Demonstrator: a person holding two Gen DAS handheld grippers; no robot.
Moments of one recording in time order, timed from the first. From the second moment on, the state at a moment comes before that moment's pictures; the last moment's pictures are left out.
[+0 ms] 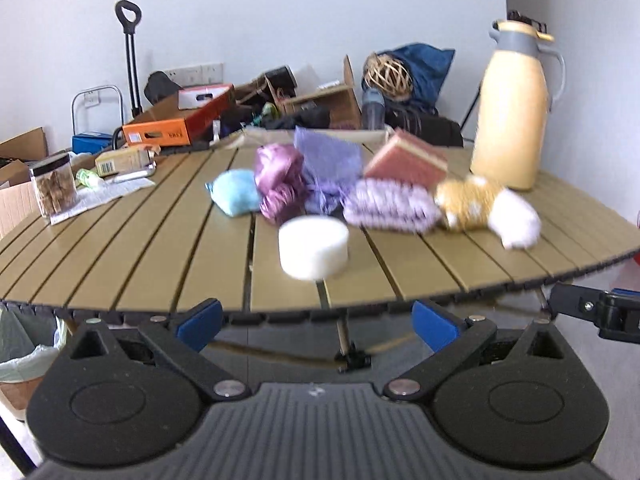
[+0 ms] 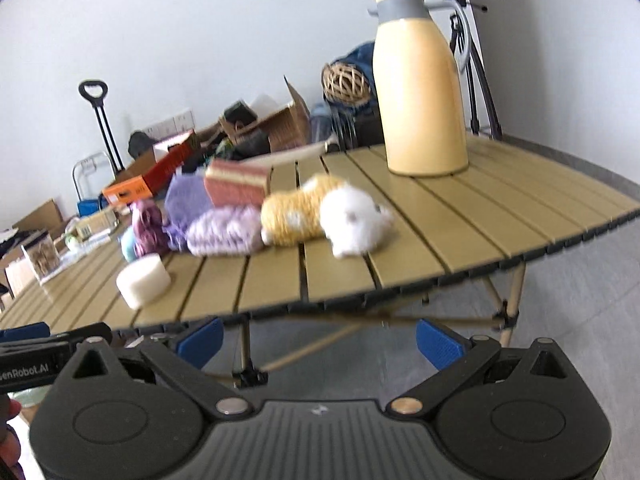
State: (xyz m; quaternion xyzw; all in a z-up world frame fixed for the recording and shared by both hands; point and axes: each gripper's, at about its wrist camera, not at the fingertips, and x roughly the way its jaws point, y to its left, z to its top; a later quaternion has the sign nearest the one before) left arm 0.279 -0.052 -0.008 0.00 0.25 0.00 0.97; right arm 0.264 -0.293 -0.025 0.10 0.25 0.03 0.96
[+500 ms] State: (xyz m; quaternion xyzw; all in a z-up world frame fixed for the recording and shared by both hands) left arm 0.352 -0.041 -0.013 -0.03 0.24 -0.01 0.97; right arm 0.314 -0.292 -0.010 0.08 0.20 0.00 0.98
